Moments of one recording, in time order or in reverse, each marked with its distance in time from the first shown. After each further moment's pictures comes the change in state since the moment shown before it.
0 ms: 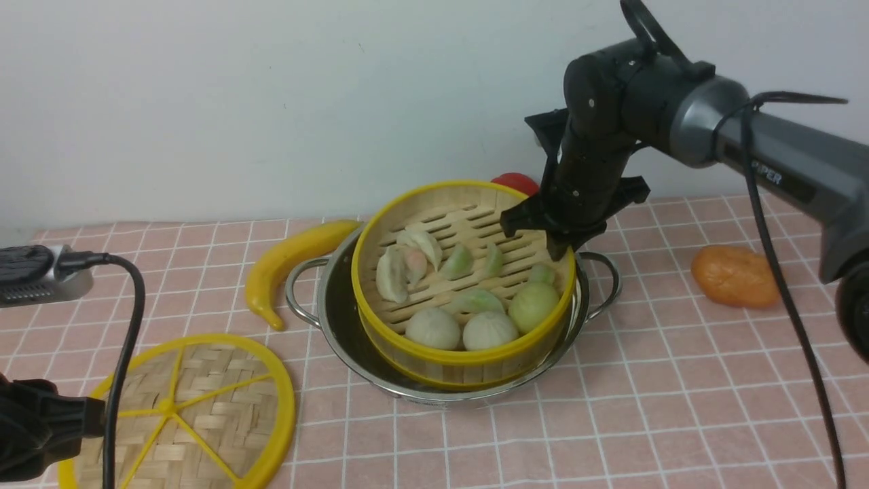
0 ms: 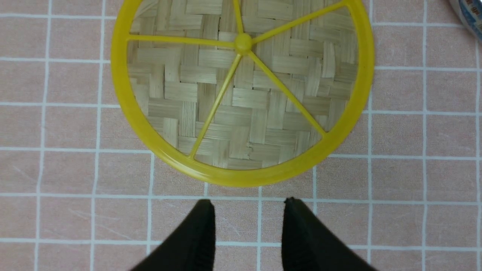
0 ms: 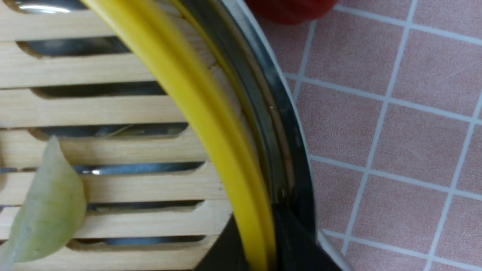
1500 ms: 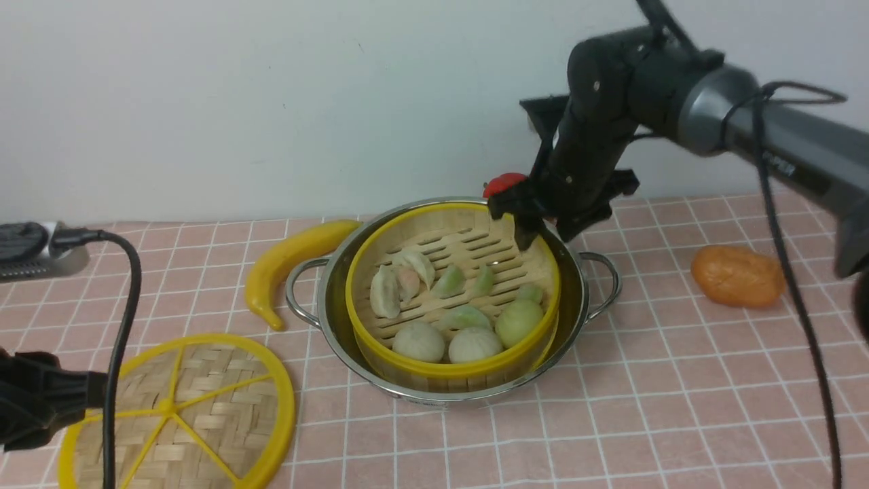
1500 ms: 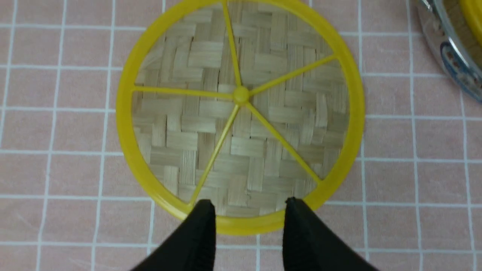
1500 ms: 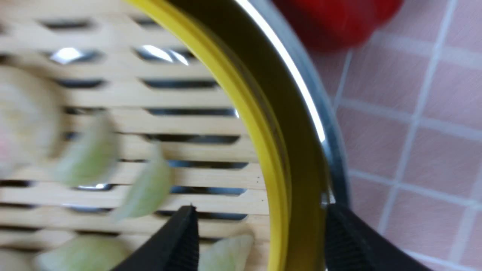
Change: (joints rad) right arm 0.000 -0.070 -0.011 0.060 -0.017 -0.031; left arm 0.000 0.006 0.000 0.000 -0.118 -0.001
